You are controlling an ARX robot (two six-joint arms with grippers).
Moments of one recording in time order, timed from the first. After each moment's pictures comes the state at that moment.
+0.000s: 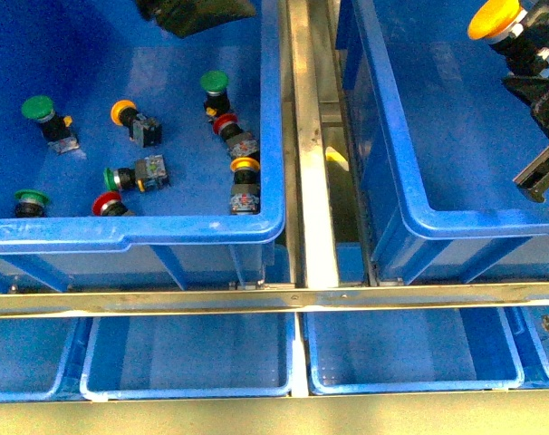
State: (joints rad) left arm -0.35 1.89 1.30 0.06 0.20 -0.71; right arm 0.01 1.64 0.56 0.77 -0.03 -0.84
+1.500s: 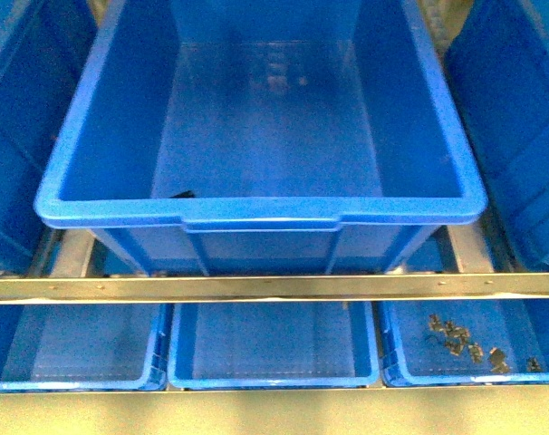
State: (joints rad) left arm 0.00 0.43 0.02 0.43 0.00 -0.01; right arm -0.18 1.02 0.49 0.20 -0.04 -0.57
